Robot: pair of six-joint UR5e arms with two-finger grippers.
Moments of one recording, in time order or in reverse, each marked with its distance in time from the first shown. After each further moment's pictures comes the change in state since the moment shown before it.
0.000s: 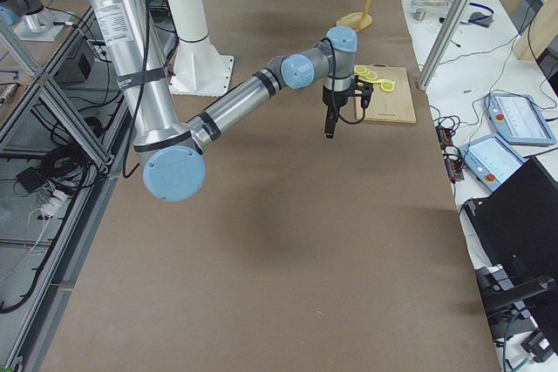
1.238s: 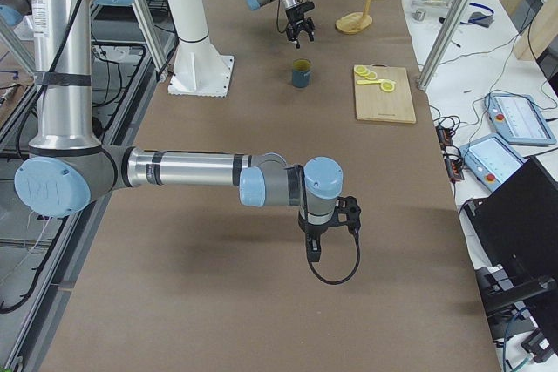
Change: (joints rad) left arm 0.476 -0.328 0.196 -0.014 0.437 -0.063; right arm 0.371 -0.276 -0.306 0.238 0.127 -0.733
